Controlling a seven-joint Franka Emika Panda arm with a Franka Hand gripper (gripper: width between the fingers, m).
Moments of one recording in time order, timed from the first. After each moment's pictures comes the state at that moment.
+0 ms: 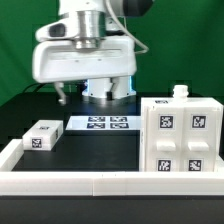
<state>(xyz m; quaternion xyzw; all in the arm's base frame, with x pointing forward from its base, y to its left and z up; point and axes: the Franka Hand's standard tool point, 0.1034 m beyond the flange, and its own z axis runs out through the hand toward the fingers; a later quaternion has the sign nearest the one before) 0.473 -0.093 0.097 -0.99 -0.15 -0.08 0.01</state>
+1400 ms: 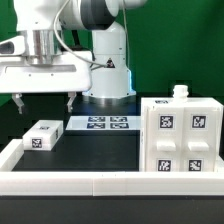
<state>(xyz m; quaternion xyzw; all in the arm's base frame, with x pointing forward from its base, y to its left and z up) 0.425 -0.159 0.057 -1.00 0.03 -0.04 0.01</state>
